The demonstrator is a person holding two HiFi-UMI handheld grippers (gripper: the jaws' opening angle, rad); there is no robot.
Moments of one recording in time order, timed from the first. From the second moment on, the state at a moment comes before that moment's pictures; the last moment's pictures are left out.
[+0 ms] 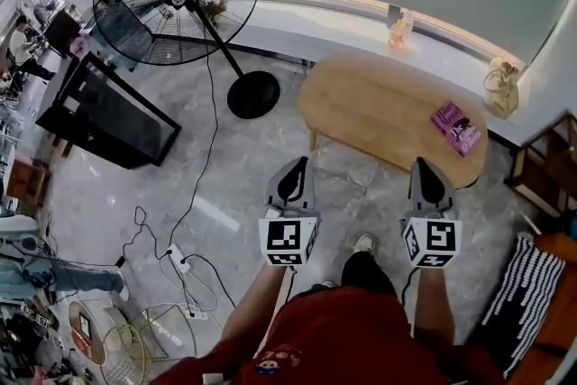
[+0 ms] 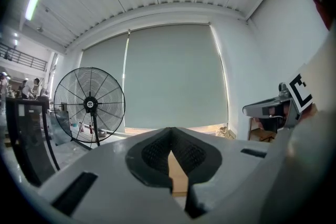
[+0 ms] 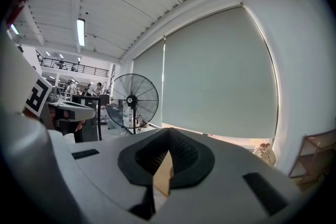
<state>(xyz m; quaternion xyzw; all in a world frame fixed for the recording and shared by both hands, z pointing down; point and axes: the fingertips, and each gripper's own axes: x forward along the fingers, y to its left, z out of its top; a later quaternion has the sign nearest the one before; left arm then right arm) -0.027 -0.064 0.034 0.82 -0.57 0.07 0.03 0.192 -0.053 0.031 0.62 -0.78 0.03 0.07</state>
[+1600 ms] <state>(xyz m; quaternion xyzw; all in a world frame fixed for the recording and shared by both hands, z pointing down) -0.051 -0.207 0.020 0.85 -0.52 0.05 -0.01 0.162 -0.168 0.029 0.66 -0.75 0.02 0.07</state>
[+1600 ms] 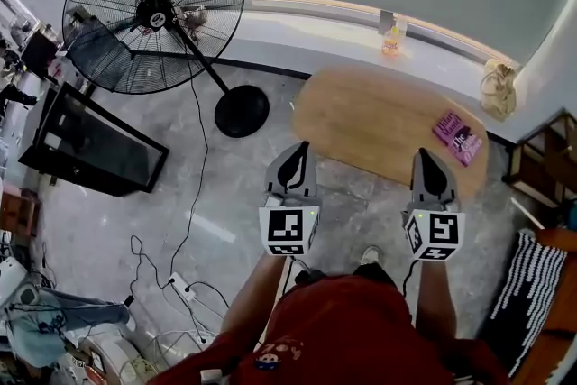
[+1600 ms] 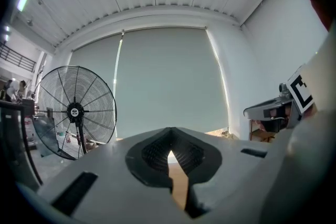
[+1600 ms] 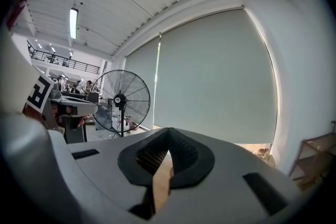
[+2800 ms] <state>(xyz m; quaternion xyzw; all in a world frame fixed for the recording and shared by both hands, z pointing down) -0.024 -0.203 0.084 0.85 -0.51 0.09 0.04 0.173 -0.182 0.070 0.63 -0.77 0.04 0.09</state>
